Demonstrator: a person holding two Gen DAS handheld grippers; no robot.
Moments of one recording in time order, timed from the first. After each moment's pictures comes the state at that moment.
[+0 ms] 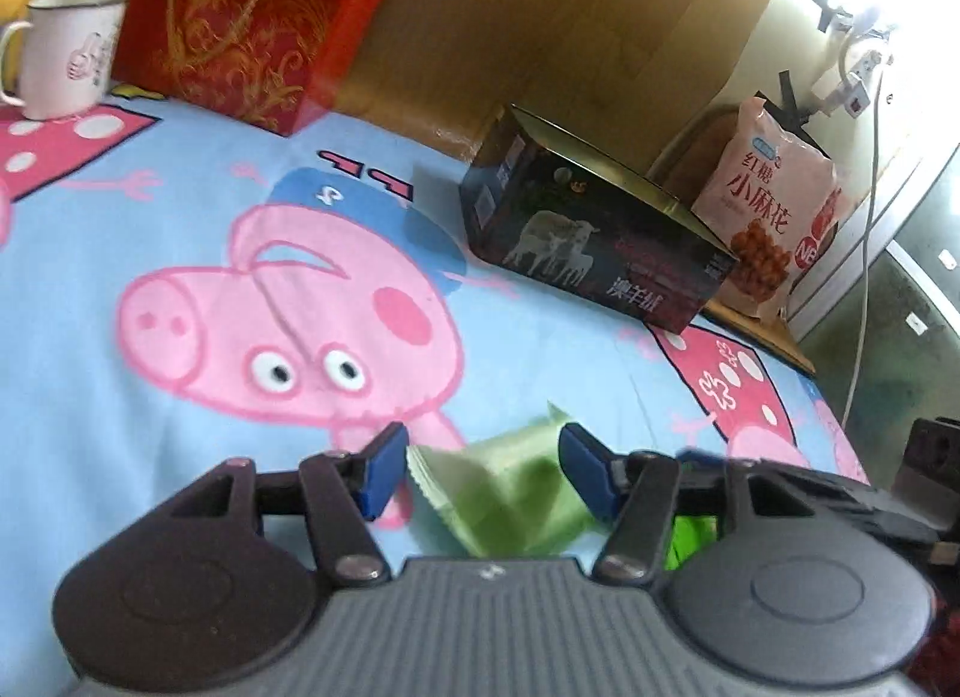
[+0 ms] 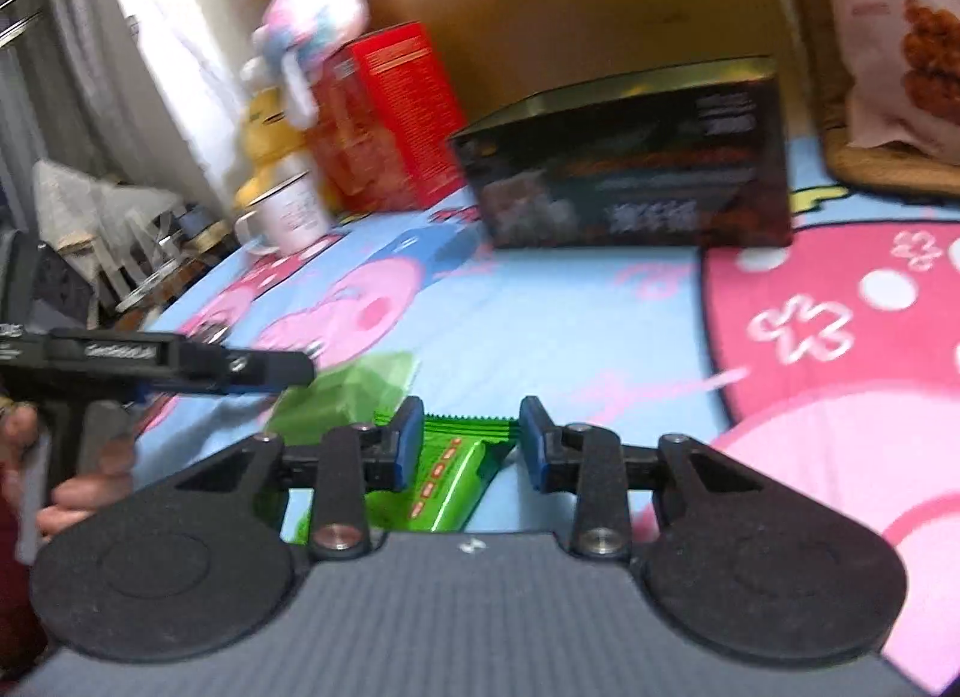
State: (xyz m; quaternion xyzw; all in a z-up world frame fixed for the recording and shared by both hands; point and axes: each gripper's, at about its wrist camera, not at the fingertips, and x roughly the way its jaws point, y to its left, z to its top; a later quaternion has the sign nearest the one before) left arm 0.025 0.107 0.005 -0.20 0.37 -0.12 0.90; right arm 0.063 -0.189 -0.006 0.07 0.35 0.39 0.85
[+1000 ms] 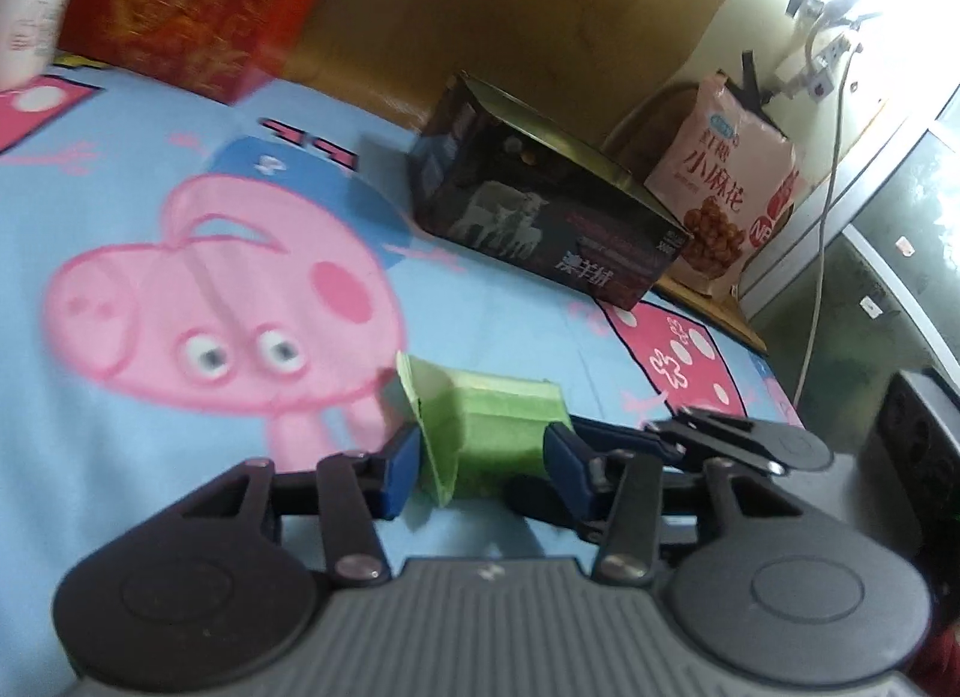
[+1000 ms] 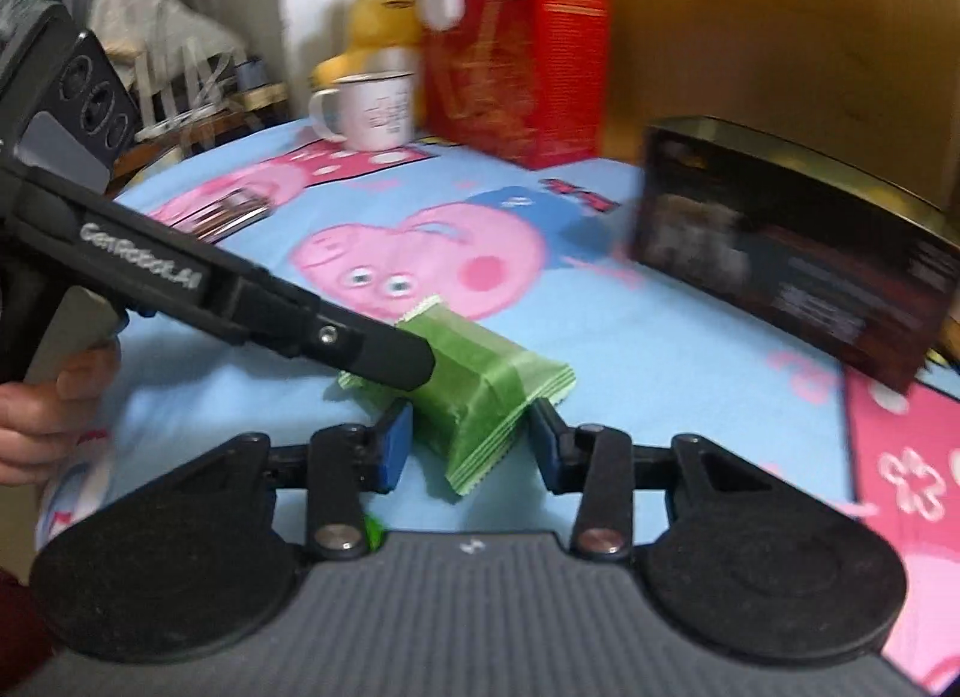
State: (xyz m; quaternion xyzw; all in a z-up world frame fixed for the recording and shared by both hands) left arm 0.044 0.096 0.000 -0.22 0.39 -0.18 0.88; right arm 0.063 -0.117 -0.001 -0.10 0.31 0.38 0.86
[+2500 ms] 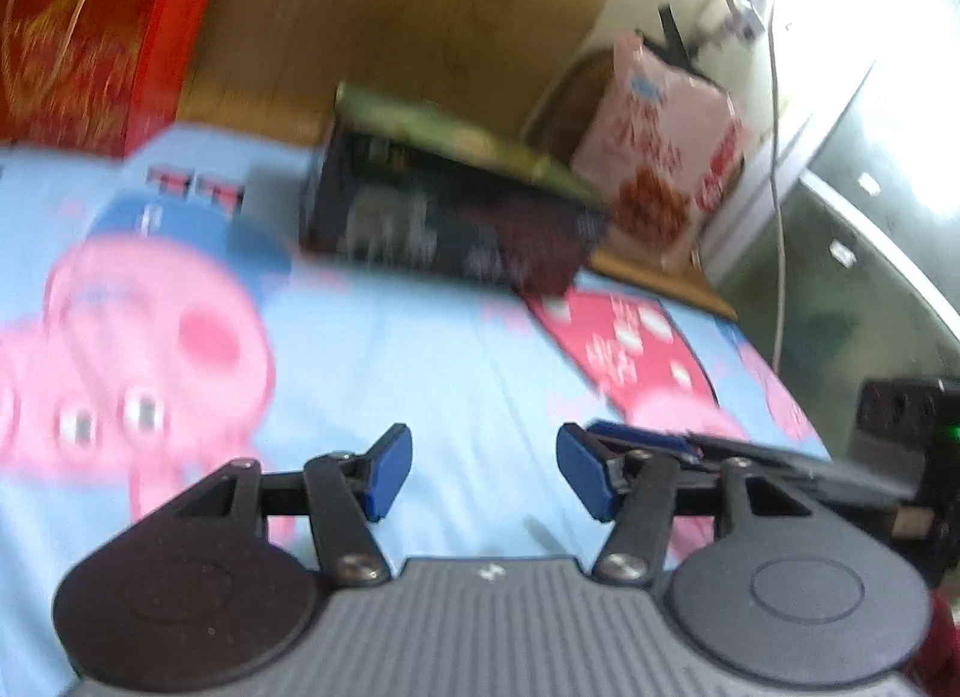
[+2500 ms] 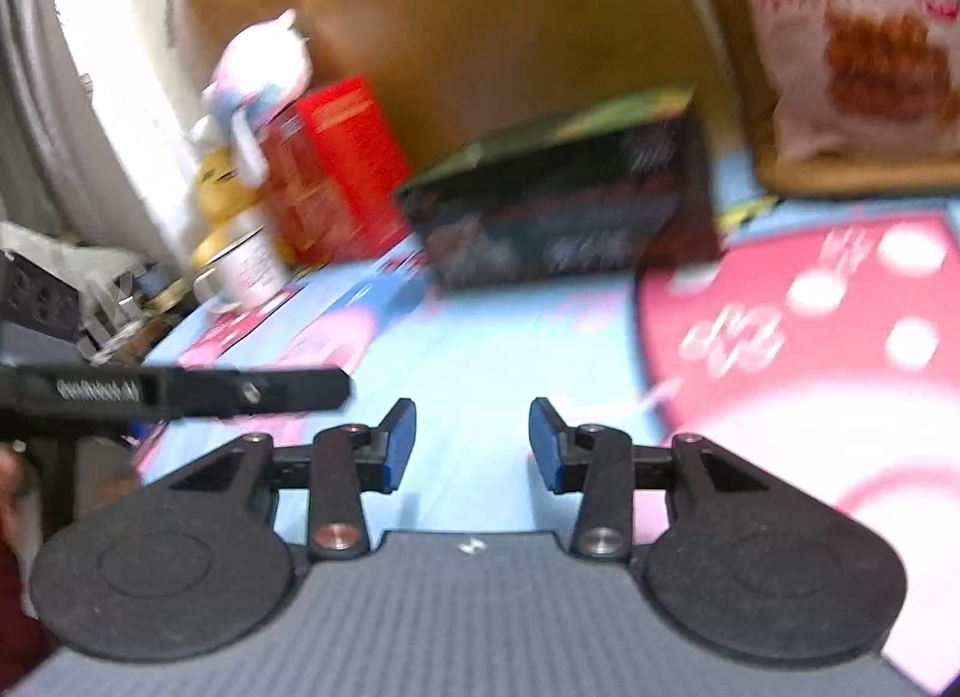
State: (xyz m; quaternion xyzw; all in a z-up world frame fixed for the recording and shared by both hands) left arm 0.038 0.048 0.009 -0.16 0.38 -0.22 0.89; right arm 0.064 -0.206 -0.006 0.12 0.33 0.33 0.88
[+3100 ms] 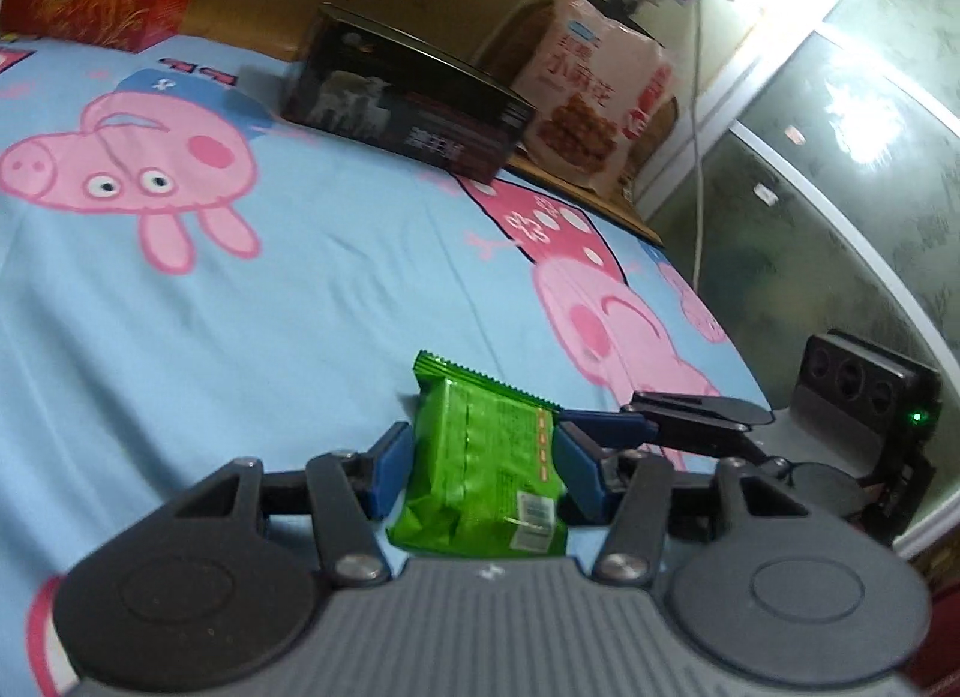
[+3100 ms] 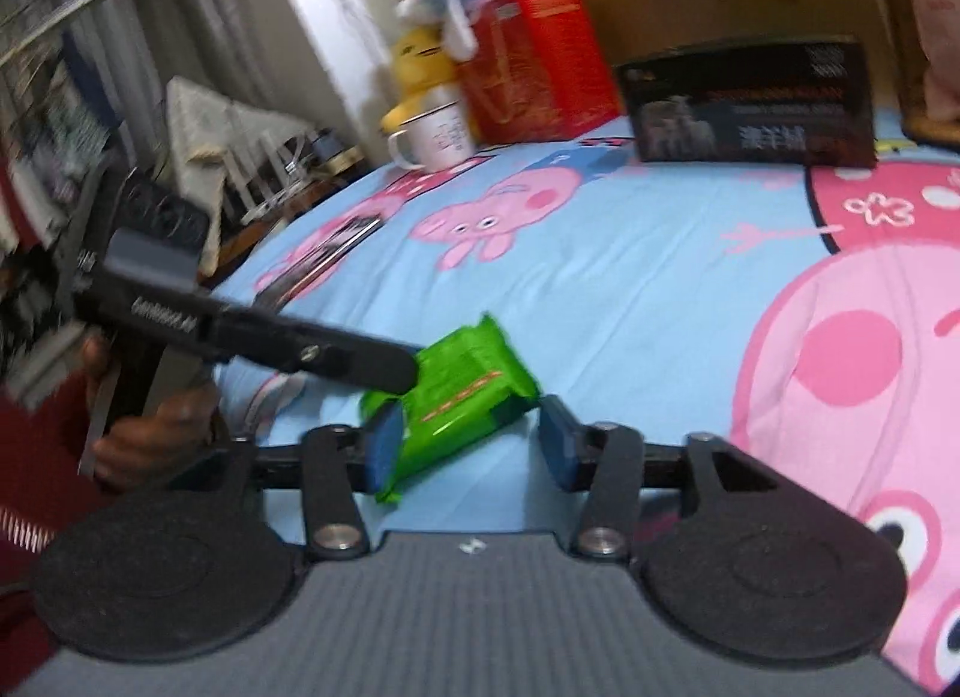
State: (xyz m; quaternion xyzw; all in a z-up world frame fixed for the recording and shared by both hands) left arm -0.055 0.049 -0.003 -0.18 0.39 -0.27 0.86; right arm -0.026 -0.202 -0.008 0.03 0.33 0.47 0.82
